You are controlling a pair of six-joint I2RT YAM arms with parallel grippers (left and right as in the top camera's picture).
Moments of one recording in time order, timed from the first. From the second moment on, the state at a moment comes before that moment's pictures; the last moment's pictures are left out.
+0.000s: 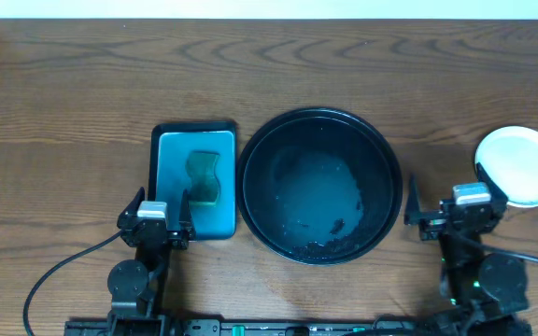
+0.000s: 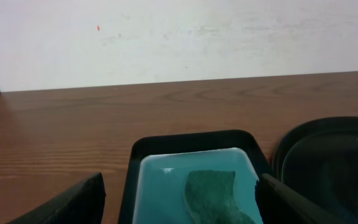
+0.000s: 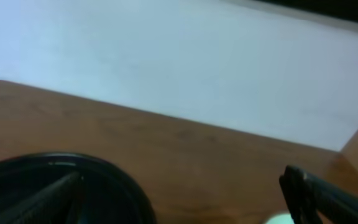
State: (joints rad) left arm -0.04 0.01 0.01 -0.11 0.02 0.04; right arm 0.26 0.28 0.37 -0.12 0.18 -0.18
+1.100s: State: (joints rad) left arm -0.04 0.01 0.02 -0.11 0.02 0.04; right arm 0.19 0.01 0.01 -0.06 0.13 -0.20
